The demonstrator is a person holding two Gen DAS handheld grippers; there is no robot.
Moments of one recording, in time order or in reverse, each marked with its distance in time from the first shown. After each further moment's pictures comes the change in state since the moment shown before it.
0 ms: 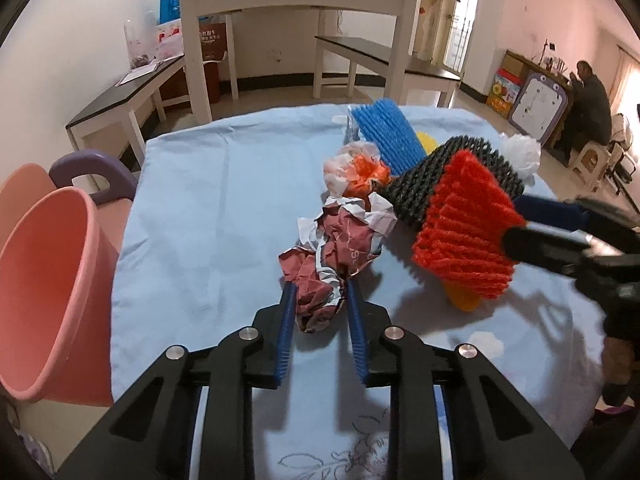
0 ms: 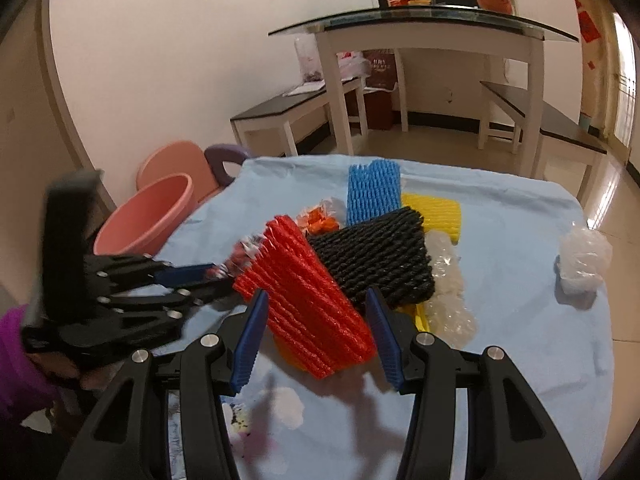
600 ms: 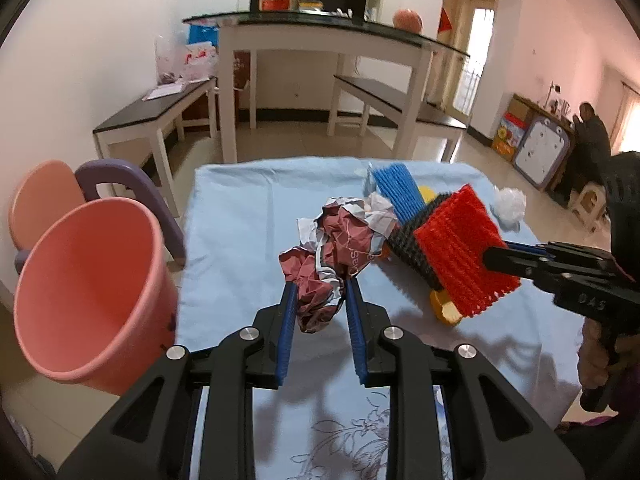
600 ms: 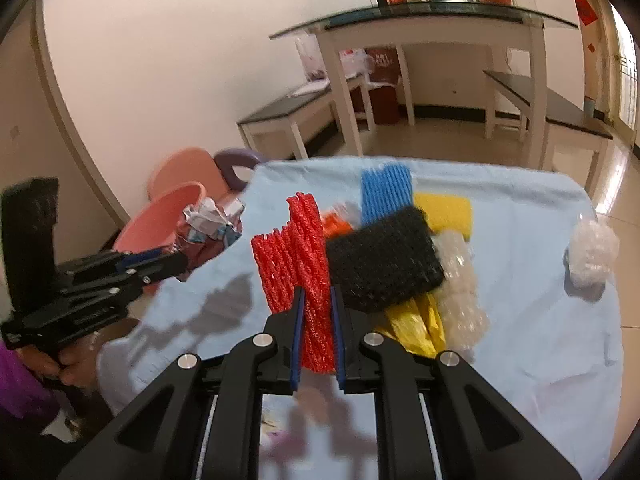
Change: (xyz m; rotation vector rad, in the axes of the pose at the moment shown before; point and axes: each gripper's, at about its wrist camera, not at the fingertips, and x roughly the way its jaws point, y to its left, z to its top) left arm -0.066 0.023 -0.005 -0.082 -0.136 0.014; right arm -0.019 0.007 0.014 0.045 -0.032 0.076
